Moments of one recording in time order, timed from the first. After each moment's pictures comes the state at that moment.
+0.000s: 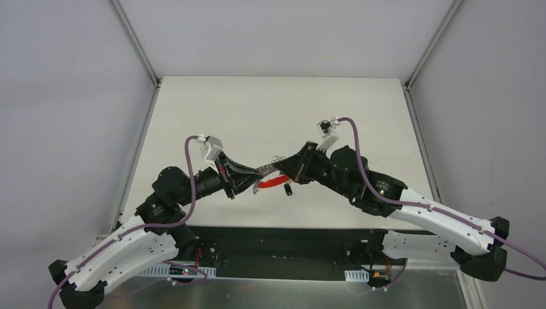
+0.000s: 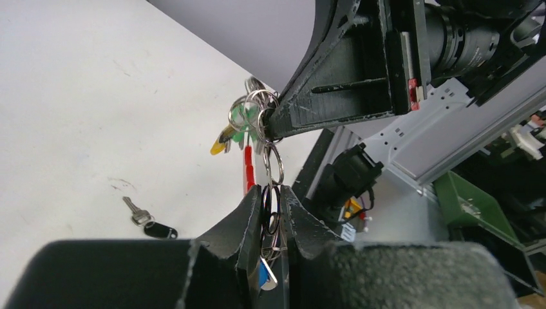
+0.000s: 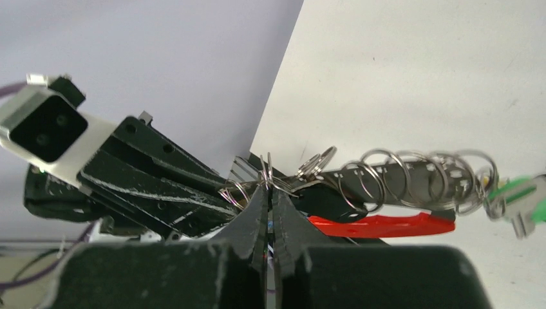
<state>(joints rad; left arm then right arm) -0.83 0.53 0.59 0.07 0.24 -0.47 1.14 0.97 1.00 -0.25 0.23 0.97</state>
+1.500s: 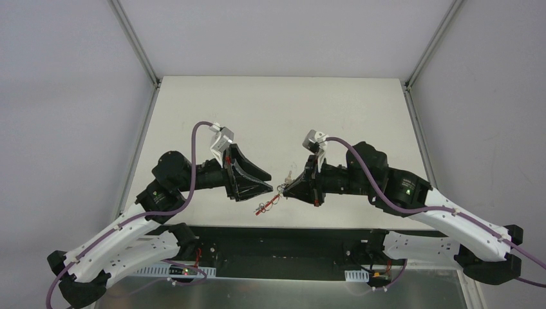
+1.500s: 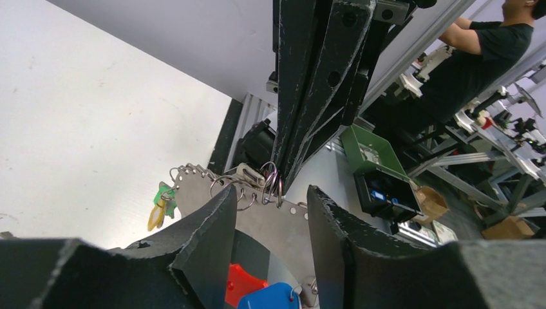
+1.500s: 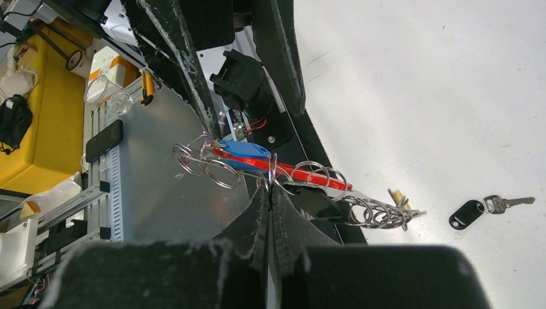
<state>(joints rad) -0.83 0.70 0.79 0.05 0.58 -0.61 1.14 0.92 1.17 -0.56 -0.26 0.36</state>
